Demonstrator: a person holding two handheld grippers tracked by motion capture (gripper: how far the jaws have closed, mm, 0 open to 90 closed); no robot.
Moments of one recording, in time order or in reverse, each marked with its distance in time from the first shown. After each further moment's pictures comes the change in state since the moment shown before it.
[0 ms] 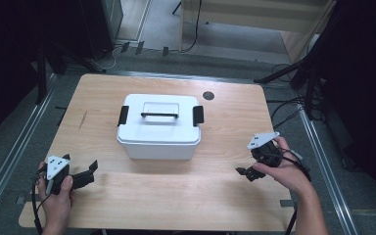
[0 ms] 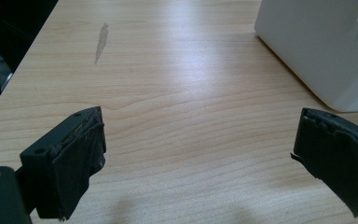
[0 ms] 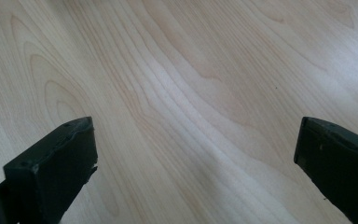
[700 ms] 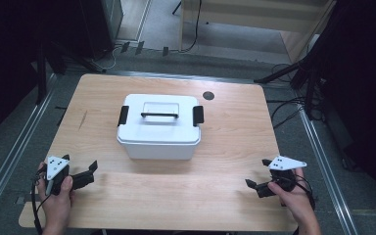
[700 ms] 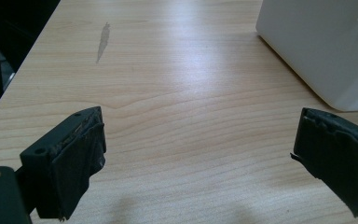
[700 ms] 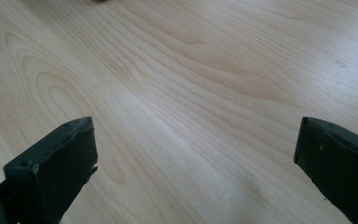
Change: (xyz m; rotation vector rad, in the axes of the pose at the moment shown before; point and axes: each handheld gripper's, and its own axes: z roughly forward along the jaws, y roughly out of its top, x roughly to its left) left arm 0.000 0.000 -0.001 0.002 0.008 0.002; right arm 0.013 -0.090 0.005 -0.276 -0.049 0.207
